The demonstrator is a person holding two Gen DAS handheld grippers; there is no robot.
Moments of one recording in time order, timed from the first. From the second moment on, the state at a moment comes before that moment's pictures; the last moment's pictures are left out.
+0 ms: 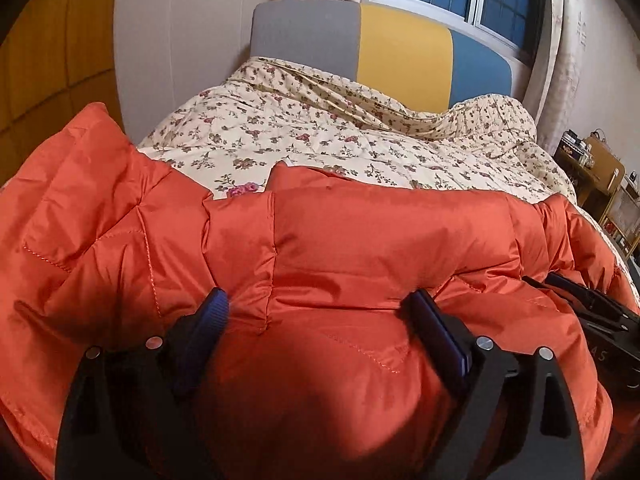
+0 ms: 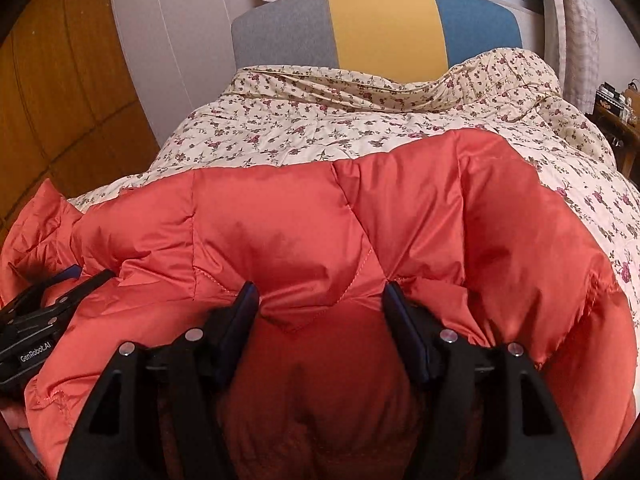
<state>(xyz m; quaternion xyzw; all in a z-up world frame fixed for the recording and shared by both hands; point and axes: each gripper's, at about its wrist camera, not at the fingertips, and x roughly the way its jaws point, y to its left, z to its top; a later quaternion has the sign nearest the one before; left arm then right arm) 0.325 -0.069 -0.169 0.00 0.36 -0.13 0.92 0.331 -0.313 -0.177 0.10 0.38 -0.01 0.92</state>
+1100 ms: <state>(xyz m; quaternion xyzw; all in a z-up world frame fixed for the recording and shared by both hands) 0.315 0.052 -0.170 -0.01 0.37 0.02 0.93 0.276 -0.415 -0.172 0.18 0.36 -0.10 0.91</state>
